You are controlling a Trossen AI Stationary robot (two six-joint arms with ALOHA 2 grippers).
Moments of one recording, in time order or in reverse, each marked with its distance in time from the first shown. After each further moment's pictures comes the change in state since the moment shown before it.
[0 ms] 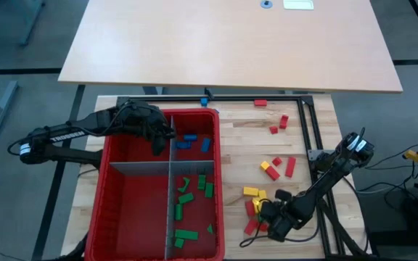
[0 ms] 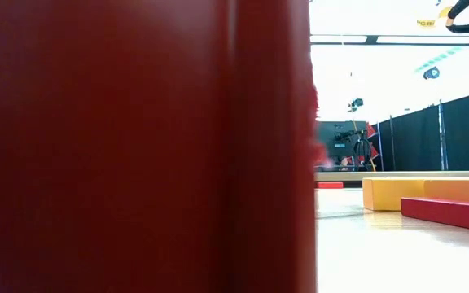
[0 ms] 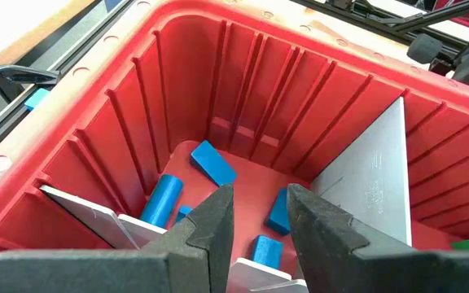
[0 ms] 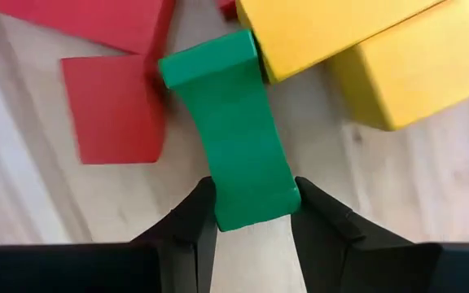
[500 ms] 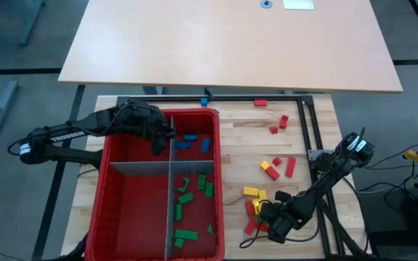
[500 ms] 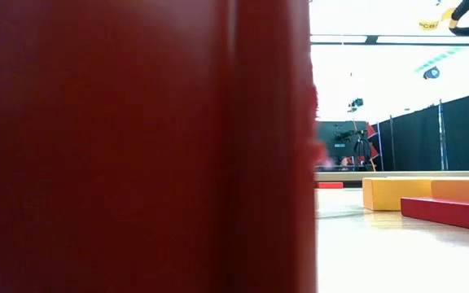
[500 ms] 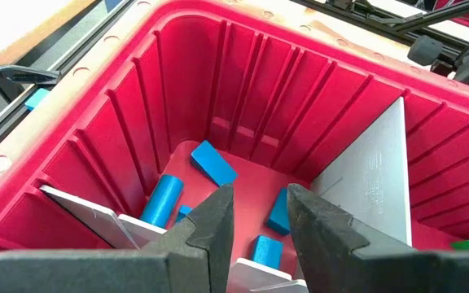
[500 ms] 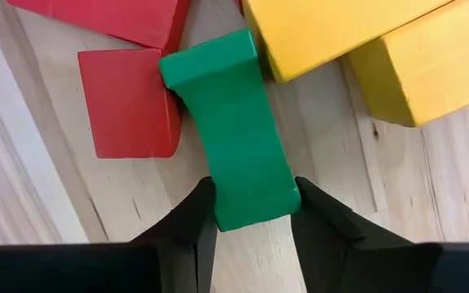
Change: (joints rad) left arm 0.000 0.000 0.000 0.000 0.000 0.000; right arm 0.000 0.001 -0.005 0.027 -0.028 0.000
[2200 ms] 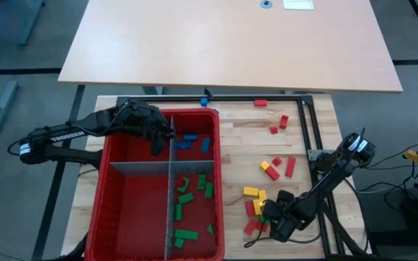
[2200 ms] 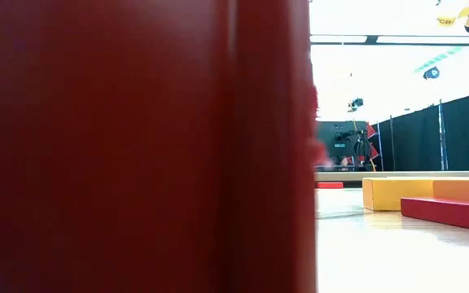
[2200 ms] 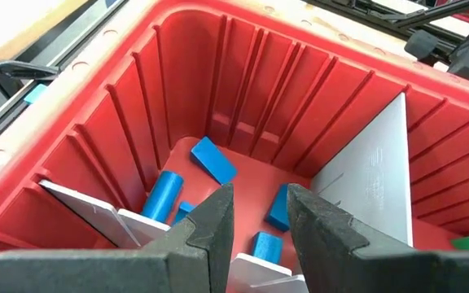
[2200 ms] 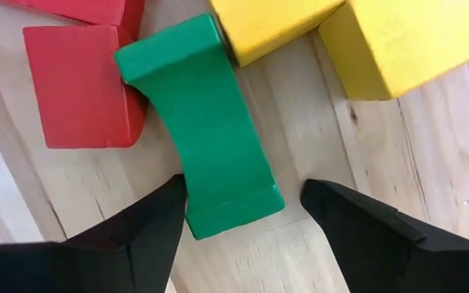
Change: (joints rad) left arm 0.000 0.000 0.000 -0.008 0.001 -0.001; right arm 0.037 -0.001 -0.050 0.011 0.058 0.061
